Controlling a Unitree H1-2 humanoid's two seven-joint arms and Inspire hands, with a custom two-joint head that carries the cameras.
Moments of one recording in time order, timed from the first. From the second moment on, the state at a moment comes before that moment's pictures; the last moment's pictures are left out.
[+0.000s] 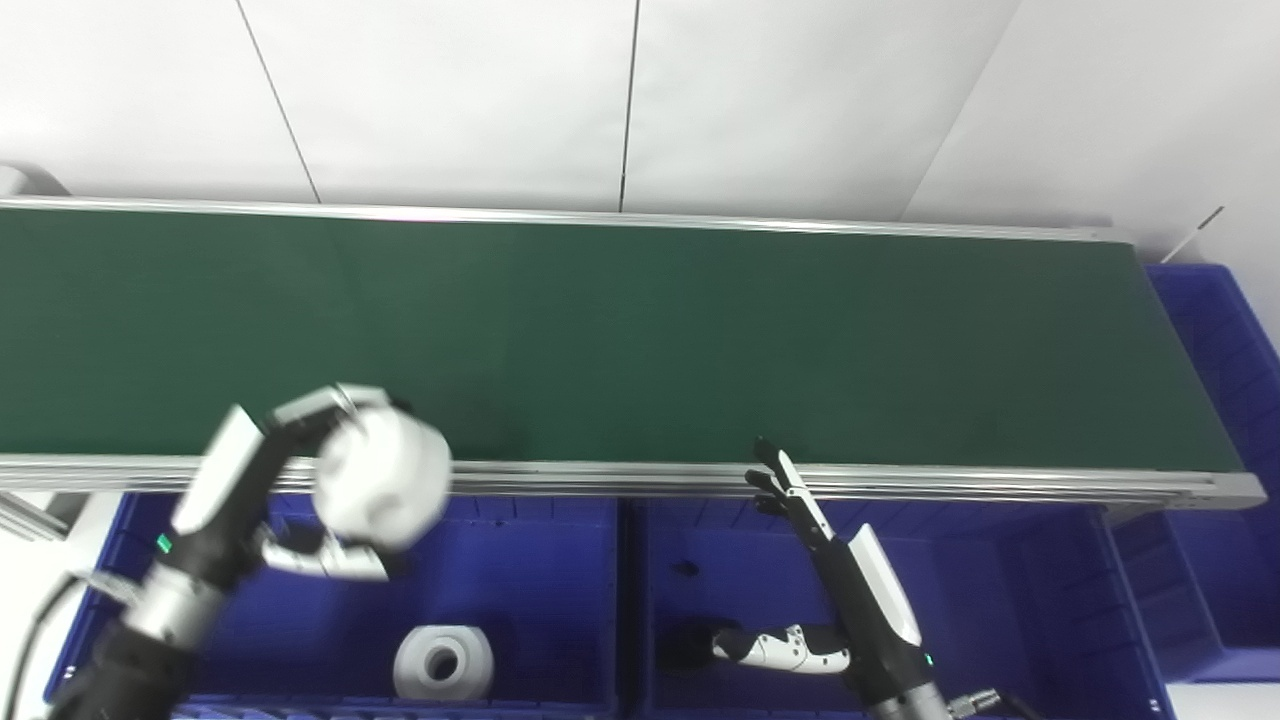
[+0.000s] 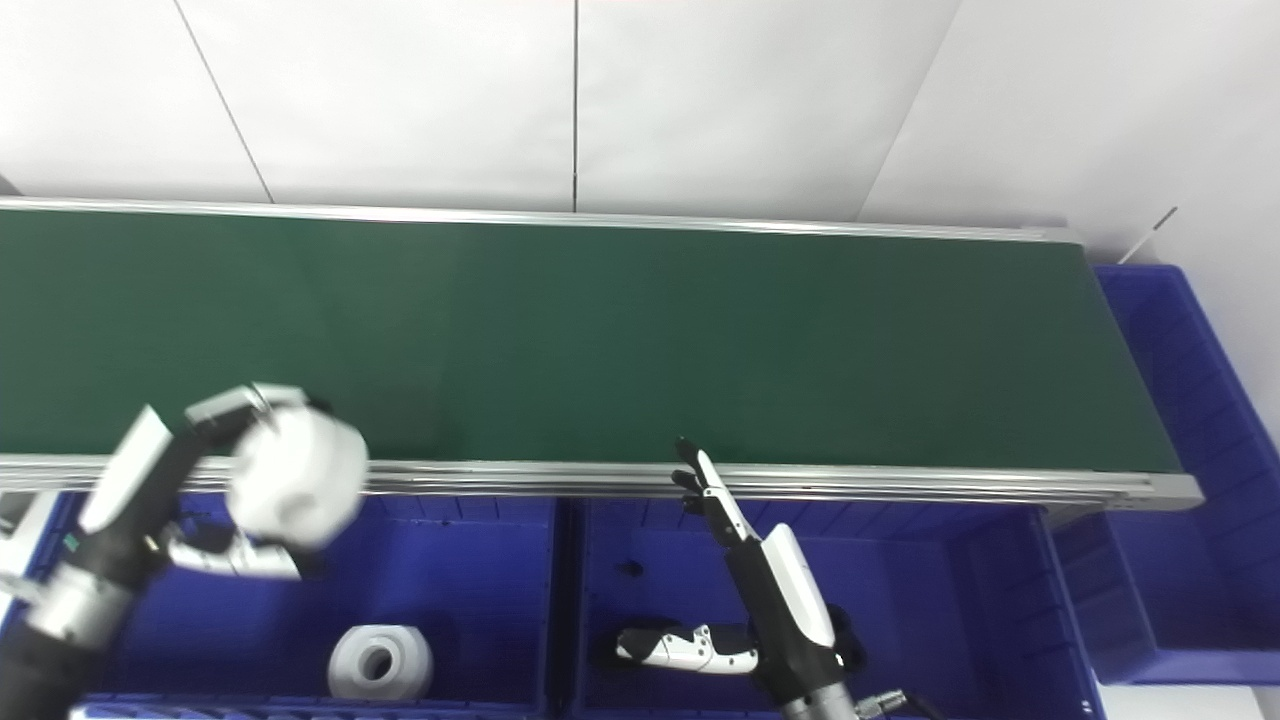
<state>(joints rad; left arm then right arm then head) 0.25 0.42 -0.19 -0.07 0.23 -0.43 -0.06 0.42 -0.20 0.25 -0.16 -0.33 -0.36 -0.04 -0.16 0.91</state>
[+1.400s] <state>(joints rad) 0.31 0.23 -0.34 -0.20 0.84 -0.01 -0.17 0.44 -0.20 0.18 -0.19 -0.25 -0.33 0.03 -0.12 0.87</state>
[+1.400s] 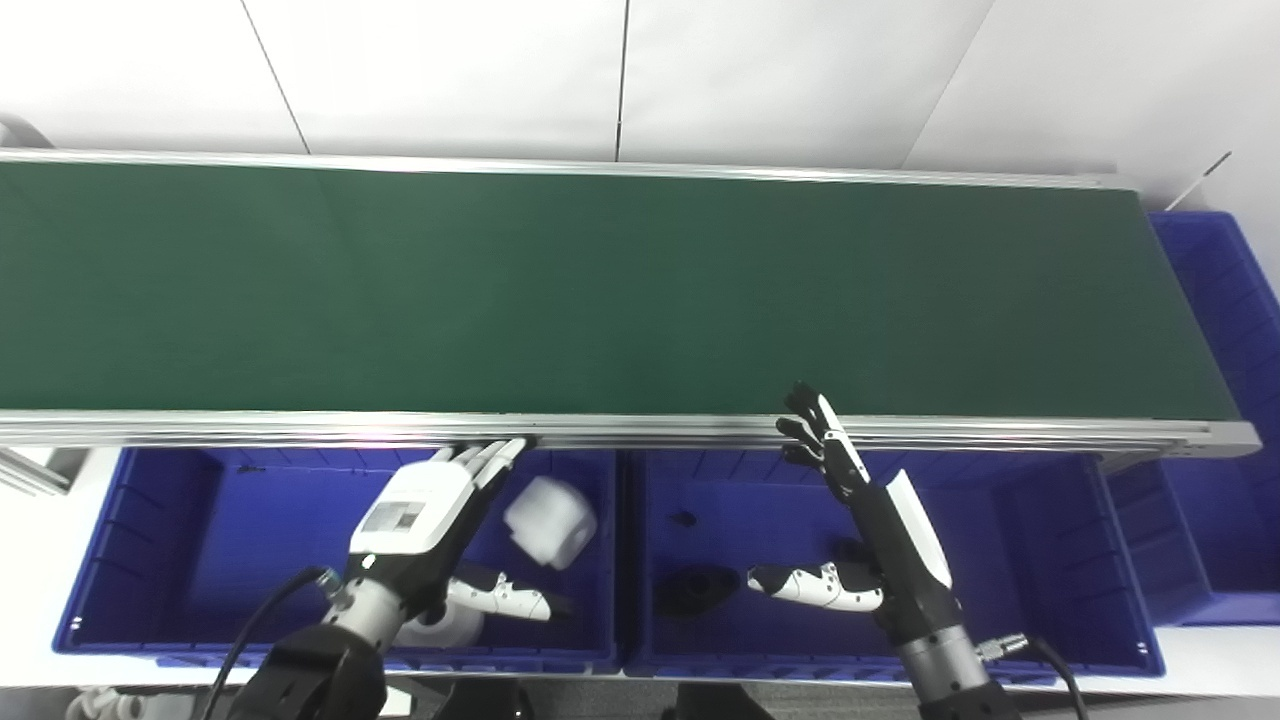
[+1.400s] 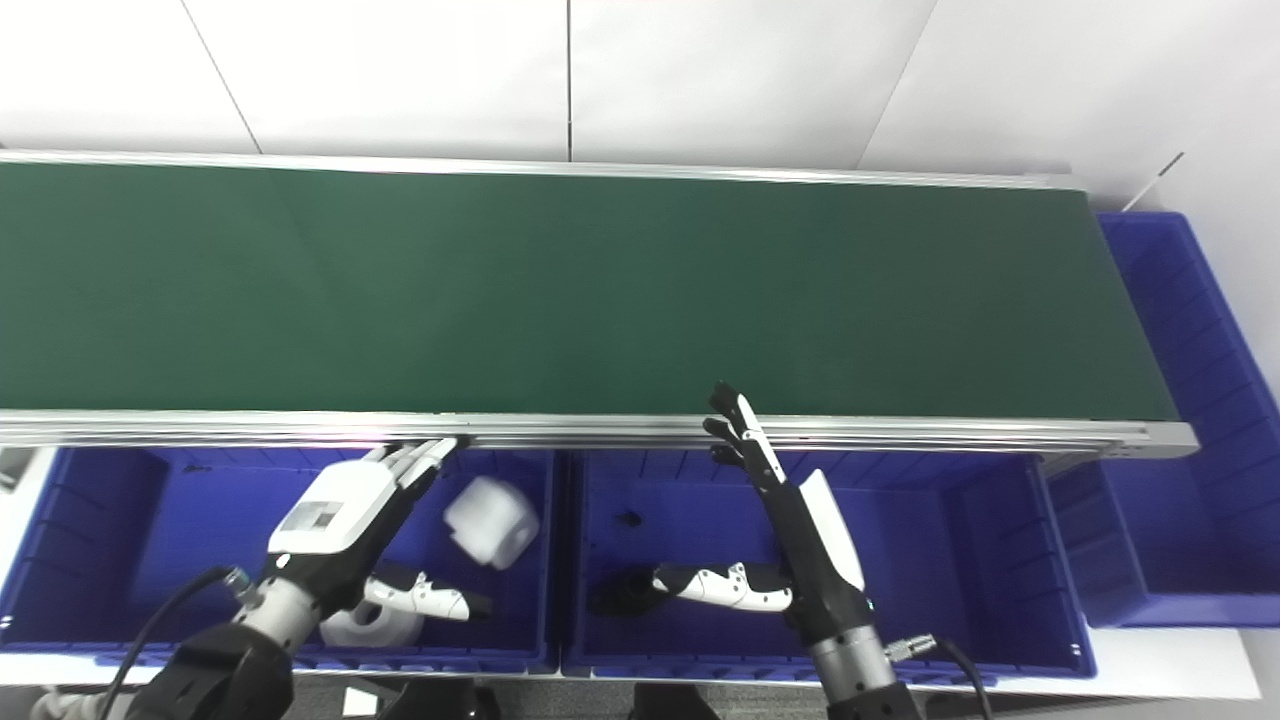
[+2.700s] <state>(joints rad) 0.25 0.18 -0.28 0.13 -0.01 -0.42 -0.30 0.43 -0.20 0.24 -0.13 -0.39 -0.17 0.11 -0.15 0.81</state>
